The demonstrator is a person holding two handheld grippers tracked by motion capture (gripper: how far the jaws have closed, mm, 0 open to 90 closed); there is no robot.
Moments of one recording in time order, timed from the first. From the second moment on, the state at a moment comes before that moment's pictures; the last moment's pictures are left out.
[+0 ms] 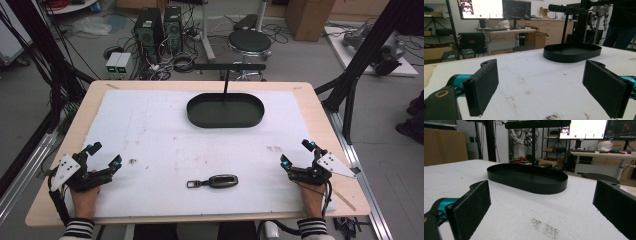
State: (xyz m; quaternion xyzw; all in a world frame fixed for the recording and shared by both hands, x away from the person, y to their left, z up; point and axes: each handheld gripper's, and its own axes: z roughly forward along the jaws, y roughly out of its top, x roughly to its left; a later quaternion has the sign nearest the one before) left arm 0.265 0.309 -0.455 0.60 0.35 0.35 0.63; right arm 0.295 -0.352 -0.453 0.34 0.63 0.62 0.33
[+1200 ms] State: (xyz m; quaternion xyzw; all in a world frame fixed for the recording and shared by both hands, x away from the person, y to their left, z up) left arm 0.265 0.309 -0.455 0.60 0.35 0.35 0.63; right arm 0.313 -0.344 -0.403 0.29 0.69 0.59 0.29
